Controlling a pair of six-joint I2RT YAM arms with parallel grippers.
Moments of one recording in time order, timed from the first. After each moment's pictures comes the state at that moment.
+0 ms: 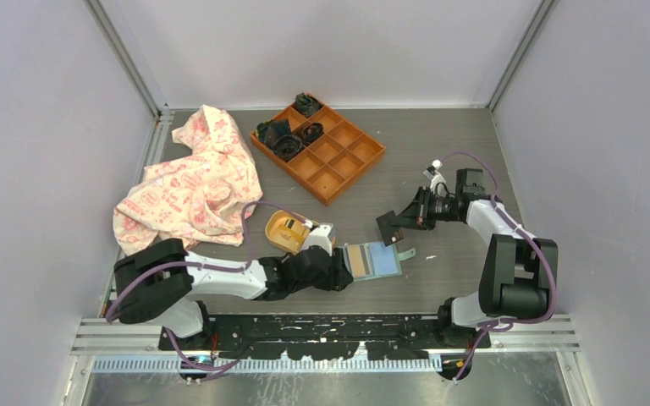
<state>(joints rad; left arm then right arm) -1.21 1.49 0.62 0.25 -0.20 -0.92 -0.14 1.43 0.75 -0.43 -1.03 0.17</state>
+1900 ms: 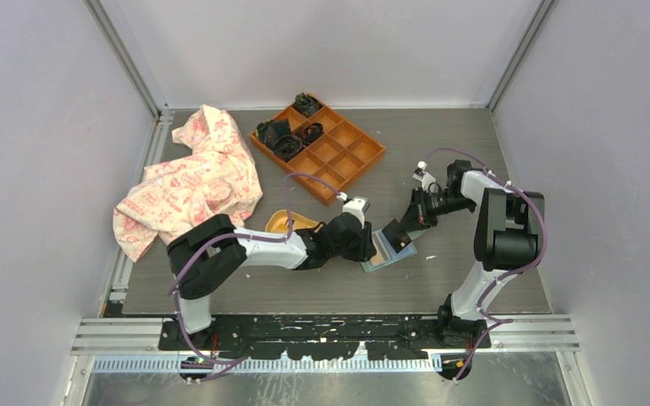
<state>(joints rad) -1.09 1.86 1.01 0.22 -0.11 -0.73 -0.13 1.76 1.03 -0.84 -0.91 -0.25</state>
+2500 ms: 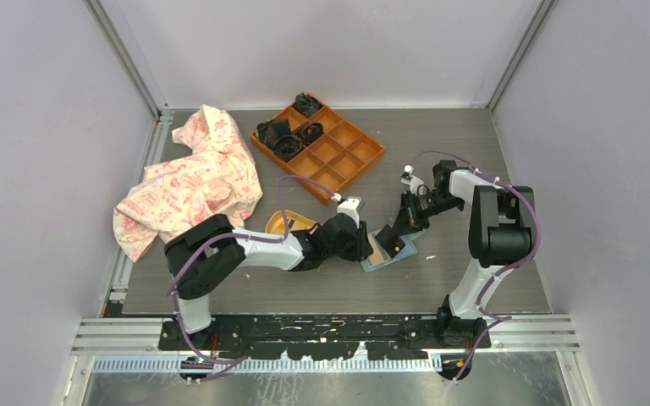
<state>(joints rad) -1.07 1.85 0.96 0.28 -0.11 -0.76 -0.04 1.80 1.04 -0.84 -0.86 -0.23</state>
